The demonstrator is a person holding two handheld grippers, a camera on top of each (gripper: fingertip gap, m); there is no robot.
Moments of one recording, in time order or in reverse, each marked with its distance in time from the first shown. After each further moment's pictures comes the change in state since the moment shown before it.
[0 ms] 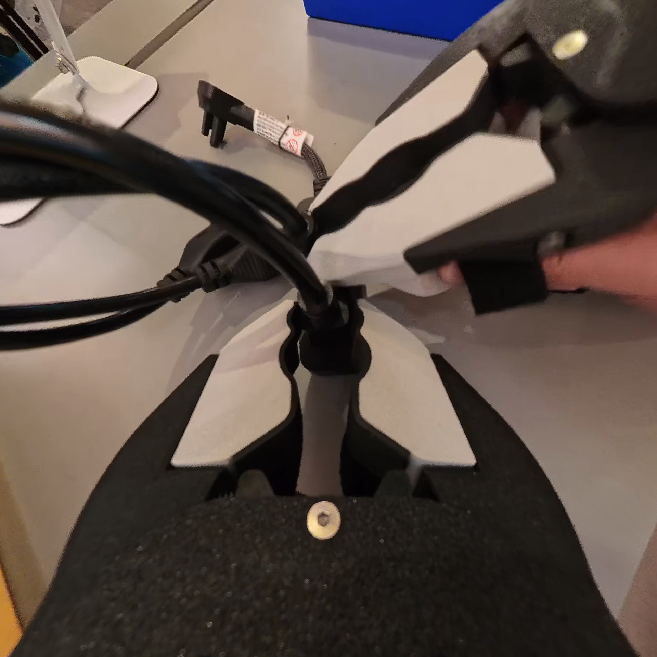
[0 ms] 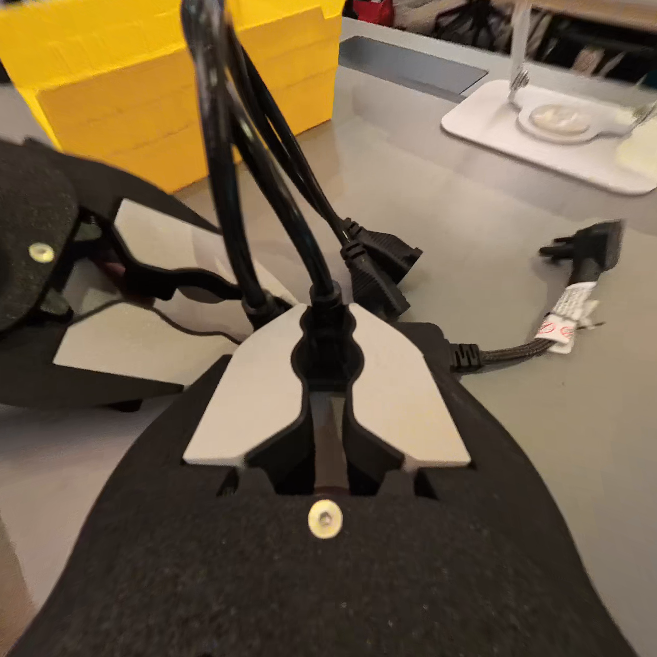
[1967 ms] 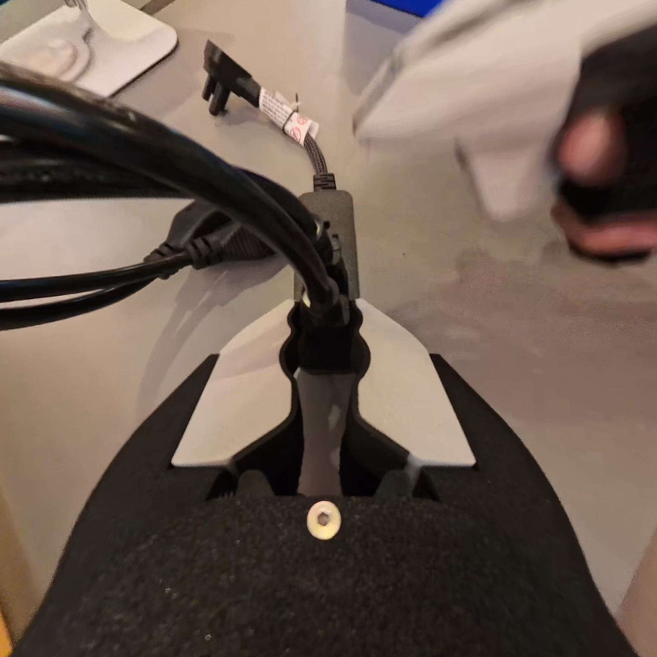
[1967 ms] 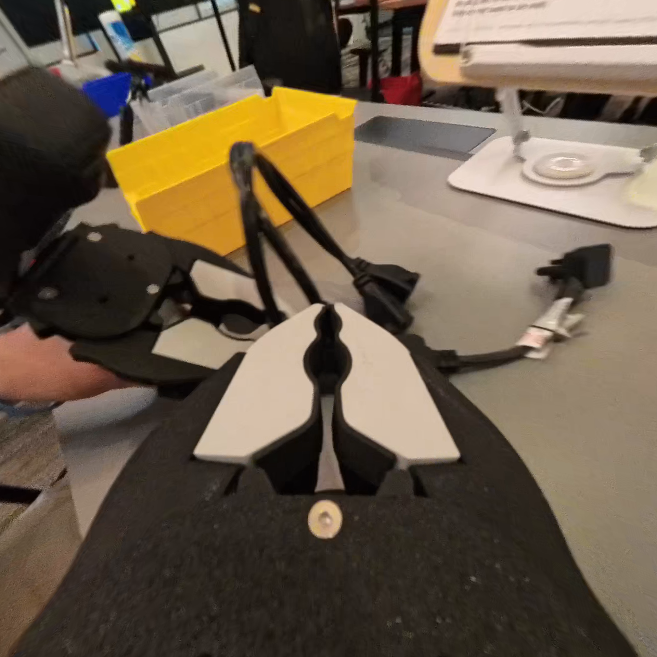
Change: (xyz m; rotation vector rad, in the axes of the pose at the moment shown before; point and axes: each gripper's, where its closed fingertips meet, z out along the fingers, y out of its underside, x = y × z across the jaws) left arm -0.017 0.005 0.003 -0.038 -0.003 -0.118; right arm 0.007 -0.035 -0.022 0.140 -0.117 0.095
